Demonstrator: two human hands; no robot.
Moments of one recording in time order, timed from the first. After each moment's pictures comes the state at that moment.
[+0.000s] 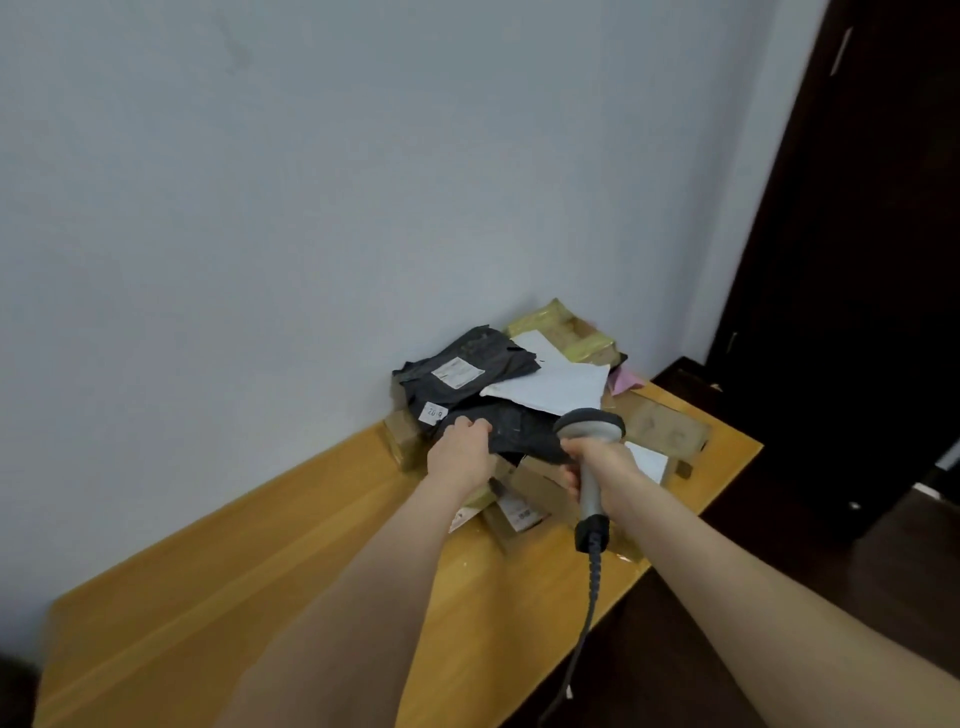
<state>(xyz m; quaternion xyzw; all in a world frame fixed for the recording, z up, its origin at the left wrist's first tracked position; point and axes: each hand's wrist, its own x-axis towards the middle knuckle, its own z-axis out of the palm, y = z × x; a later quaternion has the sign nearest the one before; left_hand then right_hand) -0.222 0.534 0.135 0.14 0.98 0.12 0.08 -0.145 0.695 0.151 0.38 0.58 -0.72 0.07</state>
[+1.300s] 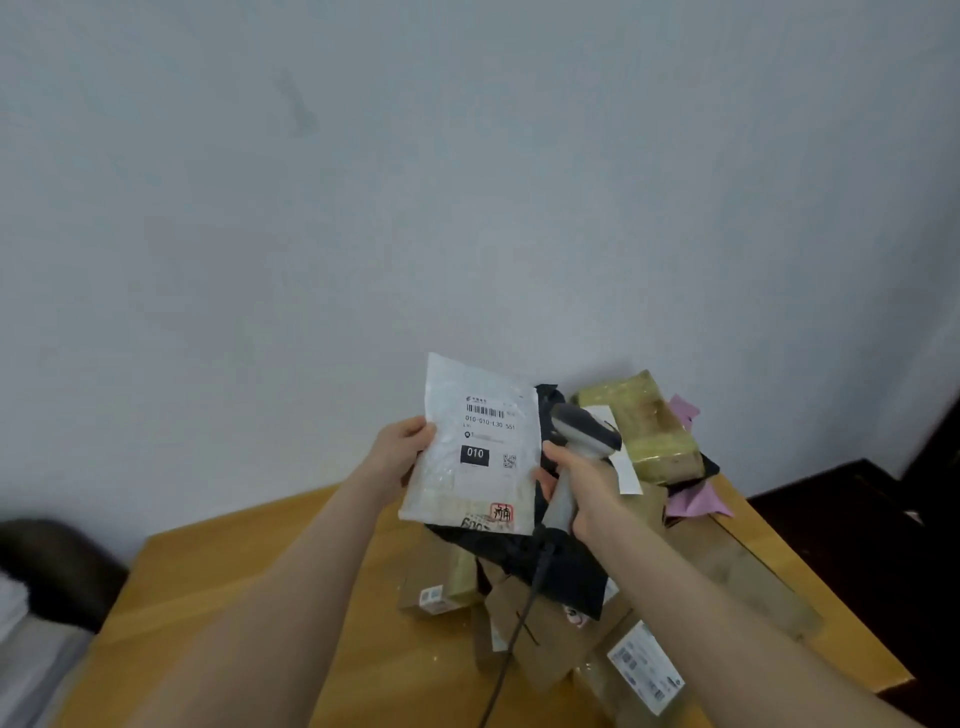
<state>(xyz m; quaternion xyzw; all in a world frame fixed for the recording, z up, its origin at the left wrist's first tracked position) -0.308 0.546 0.200 -0.16 0.69 0.71 0.02 -0.304 0.760 0.179 0.25 0.45 -0.85 0.14</state>
